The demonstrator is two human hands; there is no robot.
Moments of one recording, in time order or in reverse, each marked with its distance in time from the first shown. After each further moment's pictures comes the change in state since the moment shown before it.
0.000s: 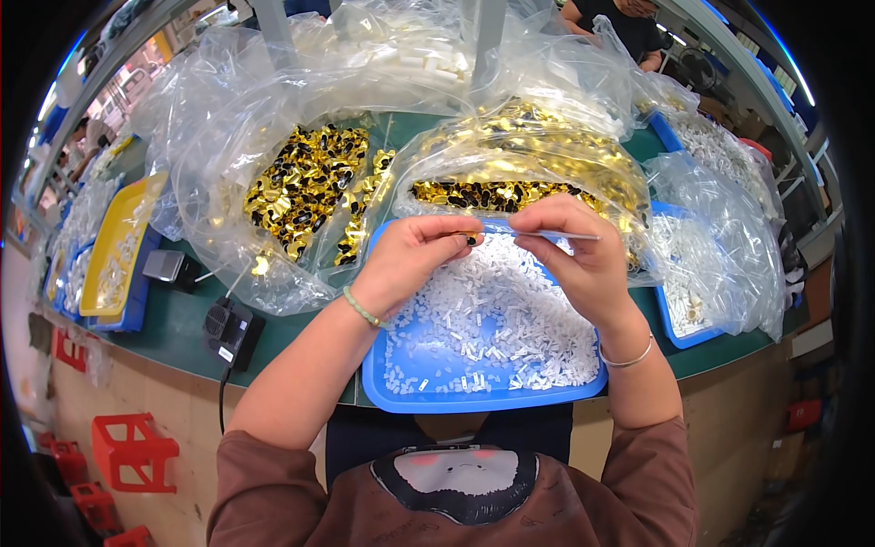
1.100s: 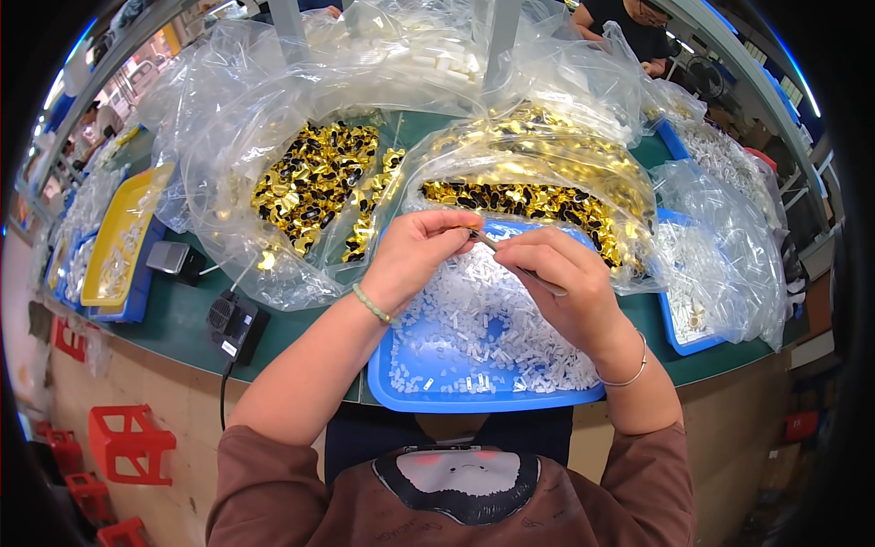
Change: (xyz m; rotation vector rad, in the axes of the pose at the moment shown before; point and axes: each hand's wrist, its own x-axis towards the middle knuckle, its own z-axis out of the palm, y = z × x) left_hand 0.005 -0.006 -0.003 -0.063 0.088 0.038; right_hand -0.010 -0.009 0.015 -0.303 -0.098 -0.194
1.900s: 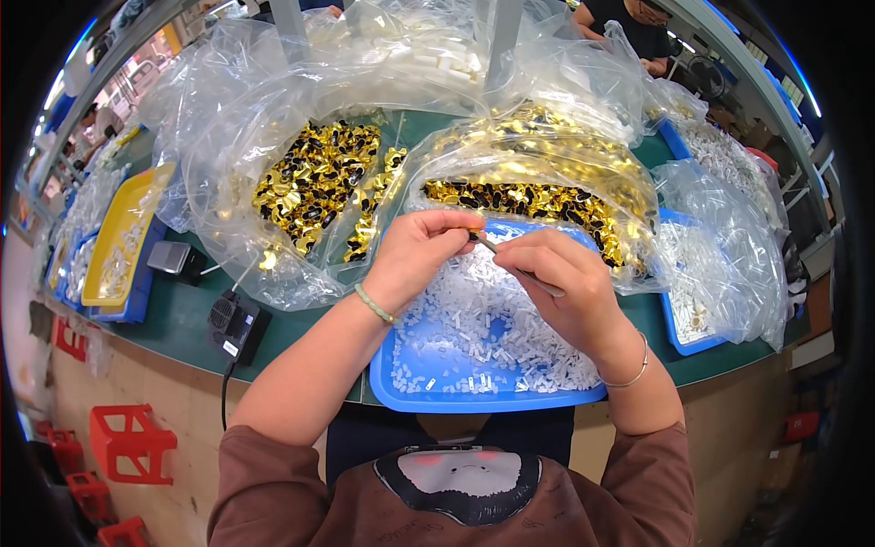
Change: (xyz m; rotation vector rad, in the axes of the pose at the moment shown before) left_hand 0.000 -0.002 -0.002 0.035 -0.006 0.027; right_hand 0.000 -0.001 0.003 0.004 -0.022 -0.001
